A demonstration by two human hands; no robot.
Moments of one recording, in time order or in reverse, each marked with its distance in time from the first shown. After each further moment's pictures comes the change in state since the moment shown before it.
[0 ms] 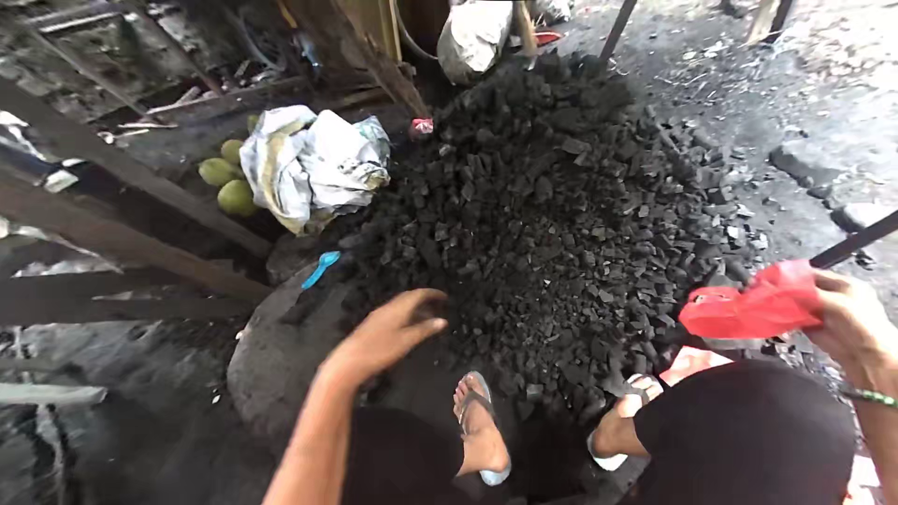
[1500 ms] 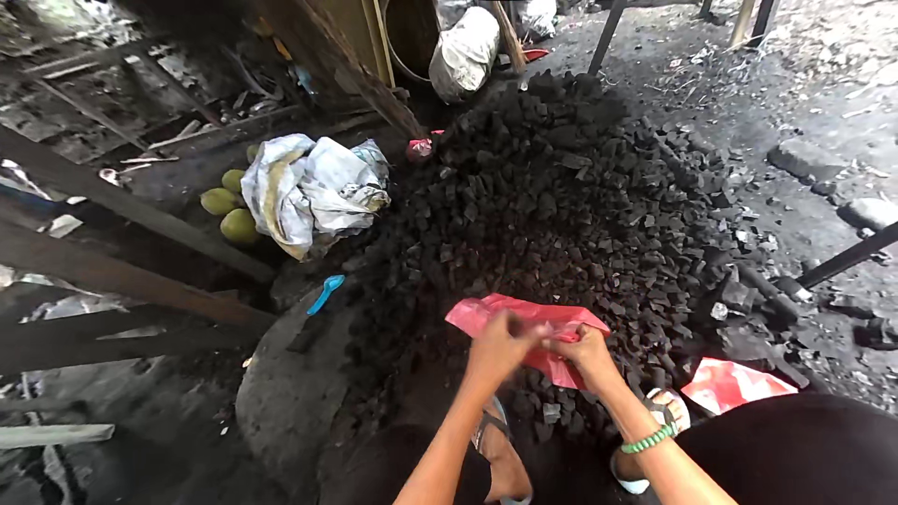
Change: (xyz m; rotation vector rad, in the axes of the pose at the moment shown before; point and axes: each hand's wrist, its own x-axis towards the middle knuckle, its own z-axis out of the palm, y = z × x) left_hand 0.068 0.026 0.105 -0.198 0.104 -0.046; right_hand -0.066 0.042 0.265 0.148 -0.318 0.218
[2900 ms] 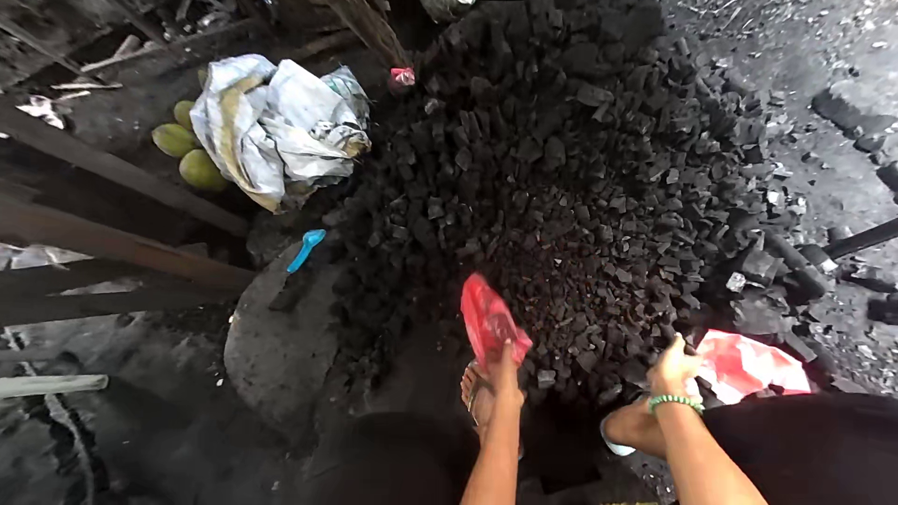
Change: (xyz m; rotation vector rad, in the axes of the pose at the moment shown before) left_hand -0.008 -0.118 0.144 -0.771 0.438 -0.932; right_hand 0.021 0.135 -0.121 -0.033 1.085 0.411
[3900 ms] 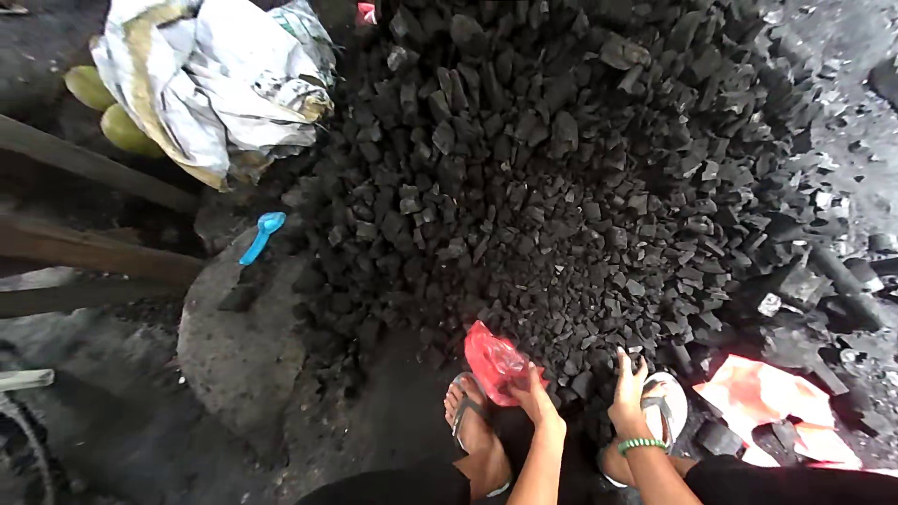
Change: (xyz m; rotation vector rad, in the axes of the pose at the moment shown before) left_hand 0.014 -0.061 0.088 -0.183 0.055 -0.121; right_hand -0.018 0.055 0.048 -0.096 -0.339 0.071
